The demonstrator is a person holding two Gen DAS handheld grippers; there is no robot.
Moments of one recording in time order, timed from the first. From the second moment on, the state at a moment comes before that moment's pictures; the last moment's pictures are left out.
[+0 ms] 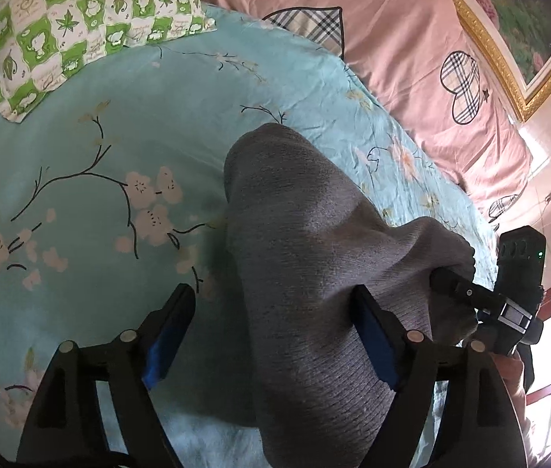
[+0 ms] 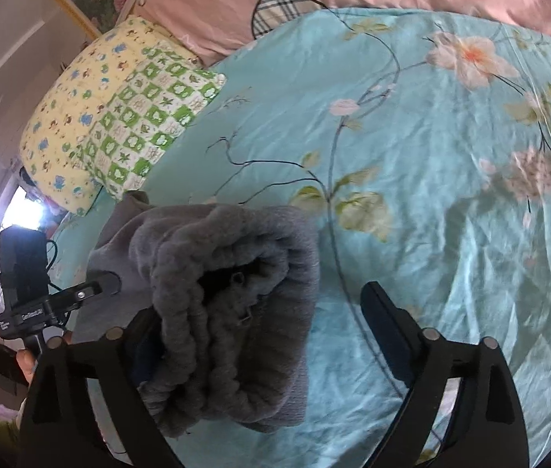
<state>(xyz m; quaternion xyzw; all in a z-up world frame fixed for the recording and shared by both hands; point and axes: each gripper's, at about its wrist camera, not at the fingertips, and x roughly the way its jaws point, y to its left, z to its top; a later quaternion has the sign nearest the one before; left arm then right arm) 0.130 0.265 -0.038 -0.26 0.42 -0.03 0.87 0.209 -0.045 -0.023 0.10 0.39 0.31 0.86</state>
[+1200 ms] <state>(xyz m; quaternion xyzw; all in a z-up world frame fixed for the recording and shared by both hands) 0.025 0.206 0.008 -0.12 0.39 0.05 0.91 0.085 -0.028 0.026 -0.02 0.29 0.31 0.91</state>
